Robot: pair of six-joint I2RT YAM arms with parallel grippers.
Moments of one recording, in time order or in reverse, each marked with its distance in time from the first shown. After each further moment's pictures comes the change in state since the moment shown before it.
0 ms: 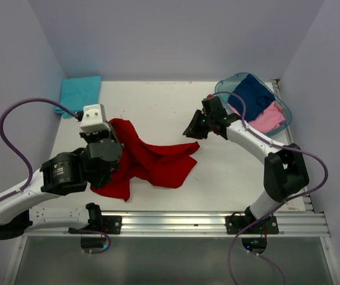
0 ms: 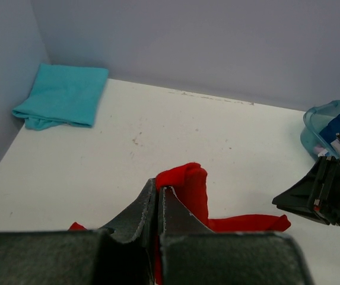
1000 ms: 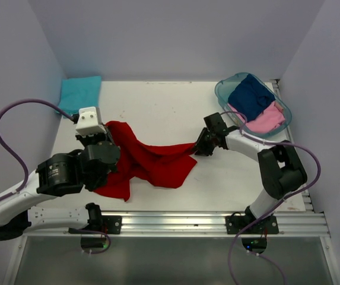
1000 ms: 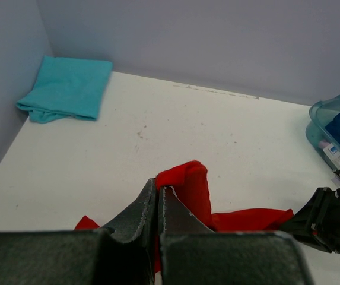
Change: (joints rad) left arm 0.000 -0.025 0.000 -0.106 0.010 -0.083; right arm -0.023 0.030 -0.237 0.071 0.042 0.140
